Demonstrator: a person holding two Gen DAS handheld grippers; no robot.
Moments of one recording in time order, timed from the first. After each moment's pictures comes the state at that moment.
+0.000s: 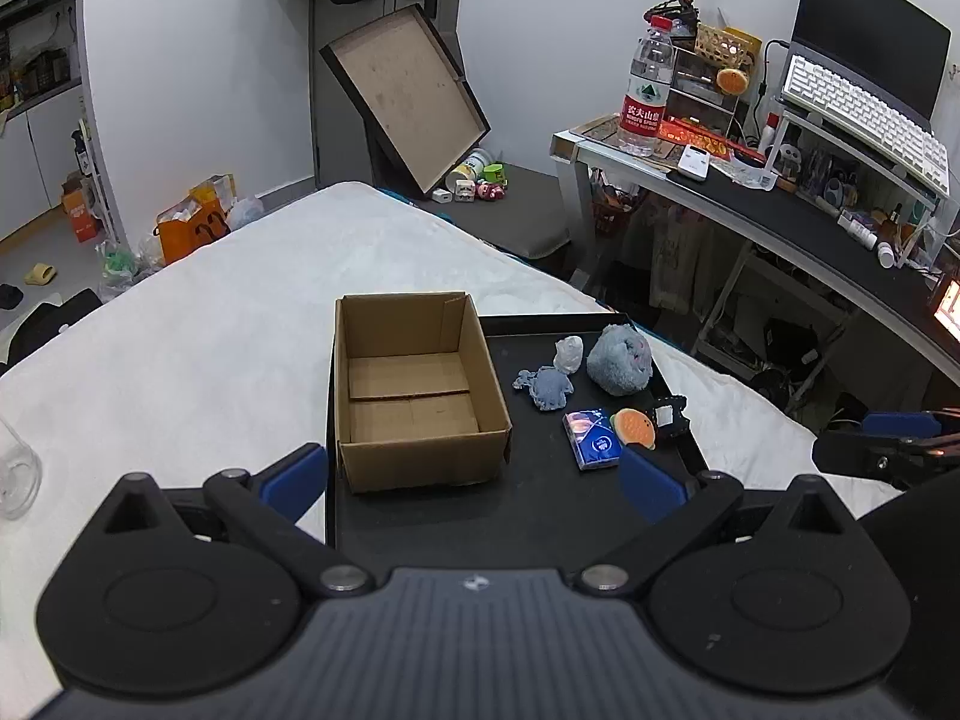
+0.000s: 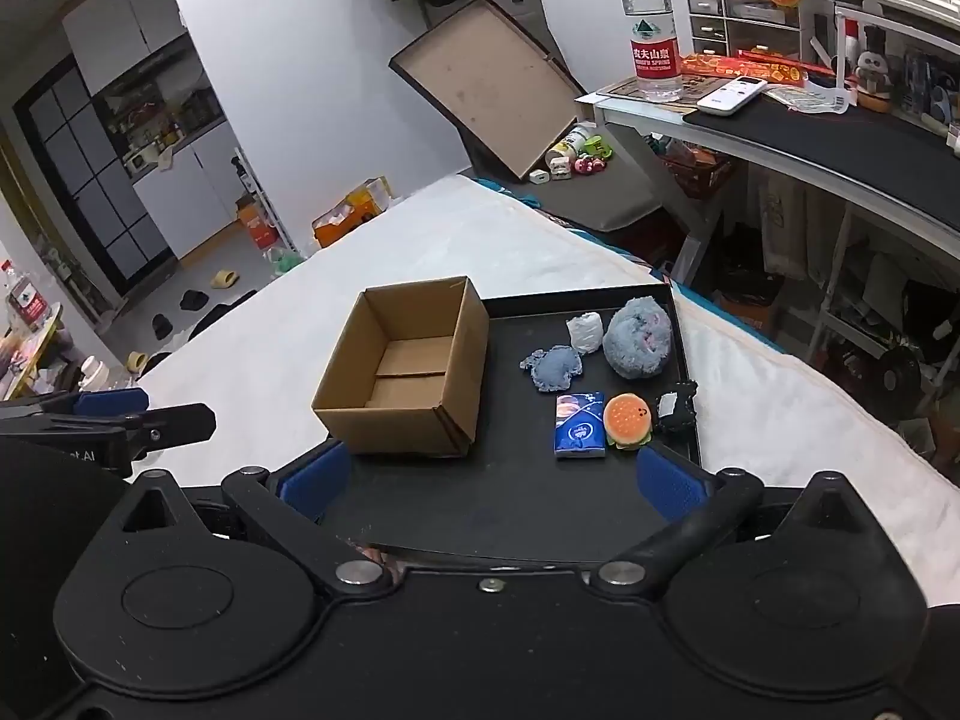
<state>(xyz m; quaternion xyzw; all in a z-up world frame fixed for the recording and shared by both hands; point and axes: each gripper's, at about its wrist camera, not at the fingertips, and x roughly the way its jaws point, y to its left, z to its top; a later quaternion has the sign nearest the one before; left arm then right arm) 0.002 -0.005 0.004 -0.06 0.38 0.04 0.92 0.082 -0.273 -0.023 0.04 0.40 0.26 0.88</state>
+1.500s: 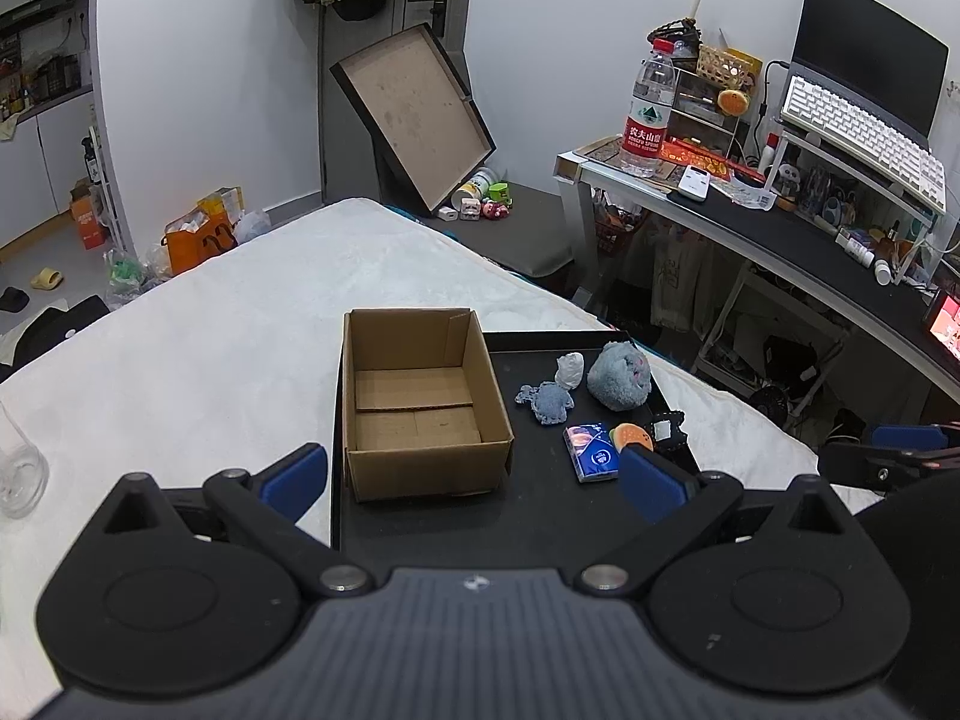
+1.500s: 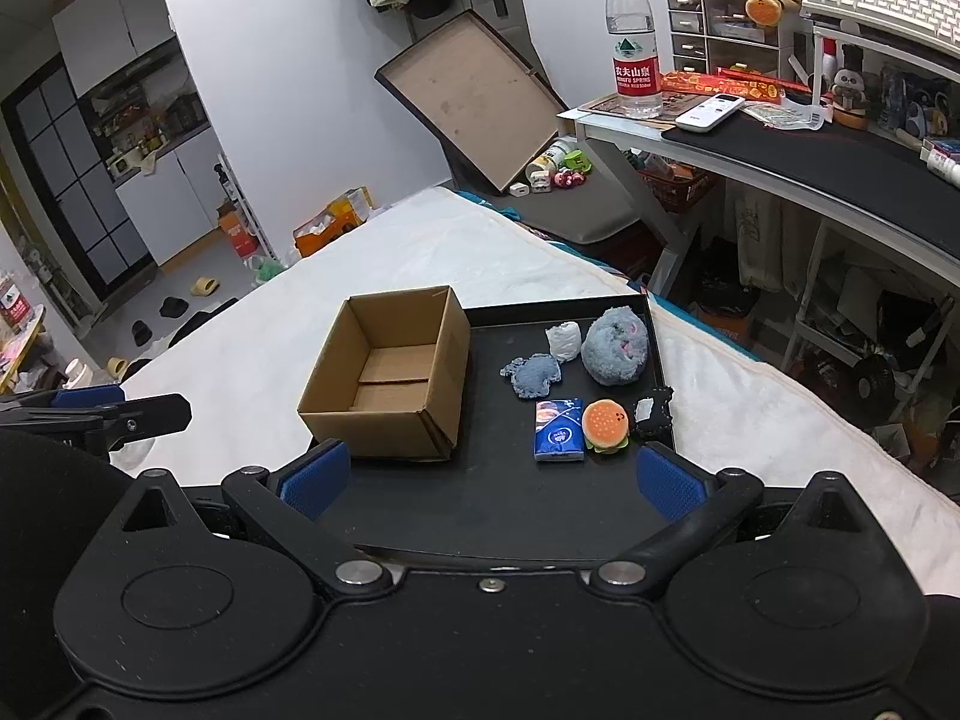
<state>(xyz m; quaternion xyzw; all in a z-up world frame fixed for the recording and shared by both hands) -0.009 -0.003 0.012 -0.06 0.36 0.04 0.93 0.071 -0.271 -0.014 0.03 0.39 0.24 0.89</state>
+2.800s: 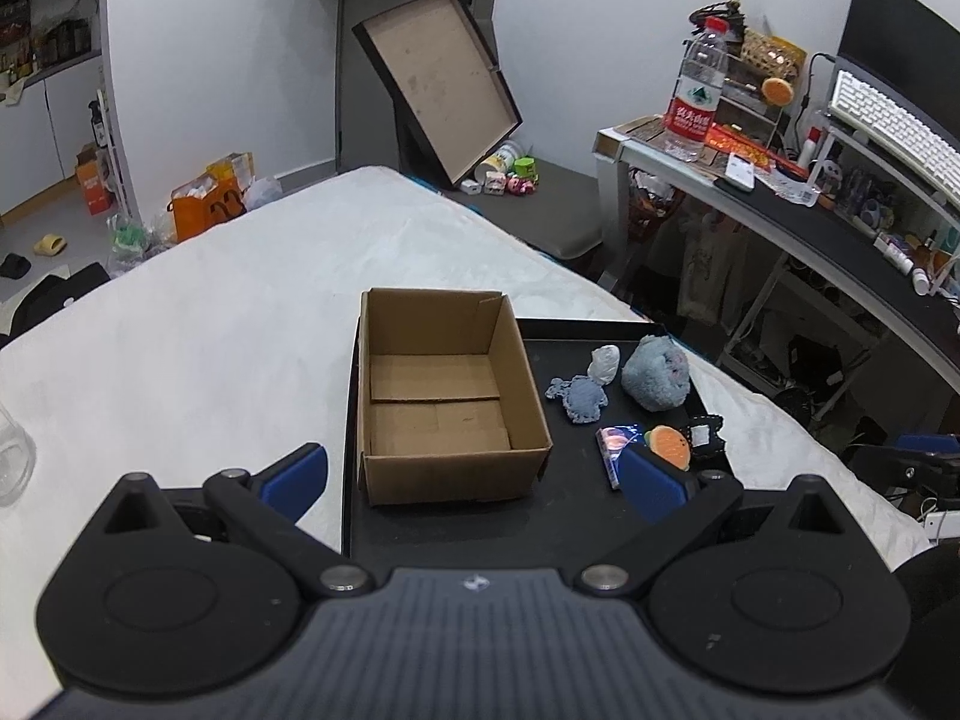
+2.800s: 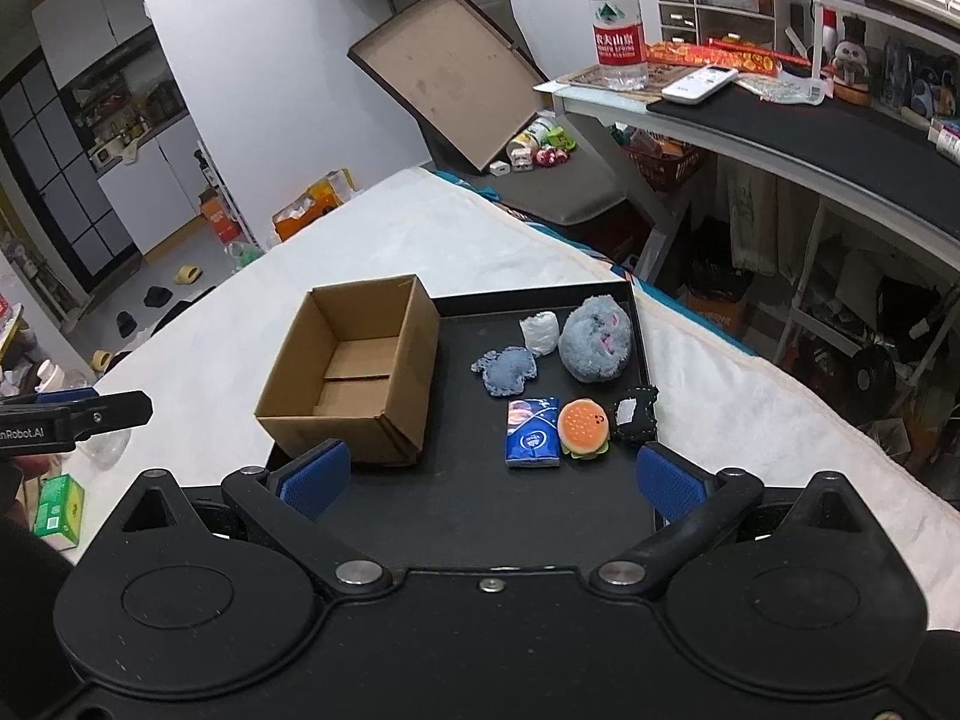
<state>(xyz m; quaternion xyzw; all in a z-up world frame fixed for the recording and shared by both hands) 0.026 0.026 -0.017 -0.08 0.38 0.06 0.92 0.113 -0.276 -0.039 0.03 0.41 0.23 0.88</state>
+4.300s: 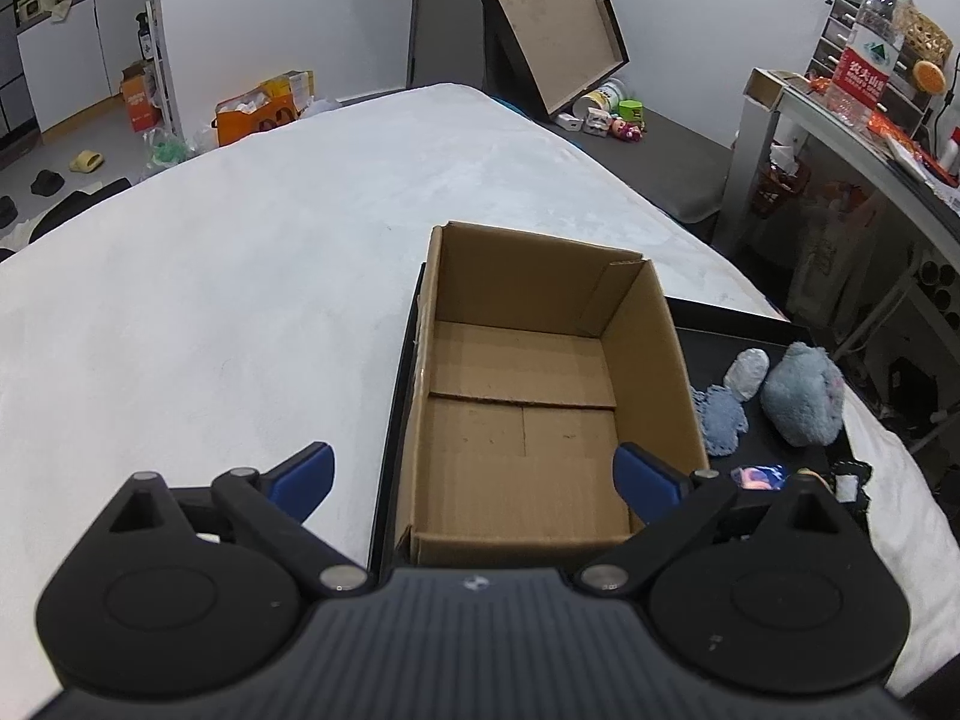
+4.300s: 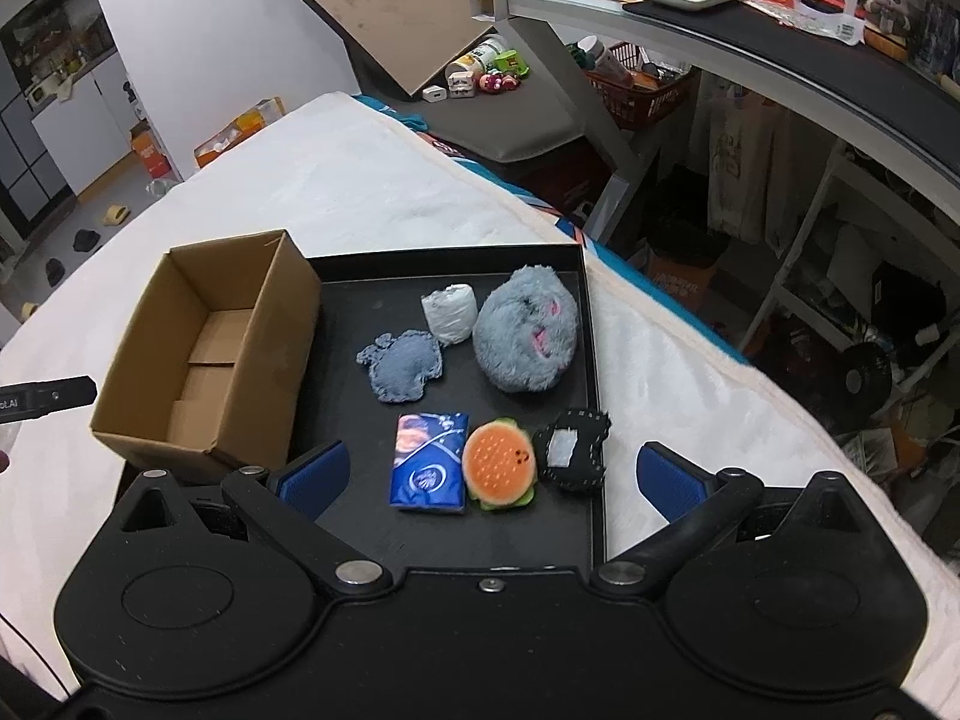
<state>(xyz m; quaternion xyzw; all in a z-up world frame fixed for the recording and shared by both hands) 0.133 0.084 -0.127 -0.13 0.43 0.12 0.89 0.232 -0.257 -0.116 -0.03 0.47 0.19 0.86</state>
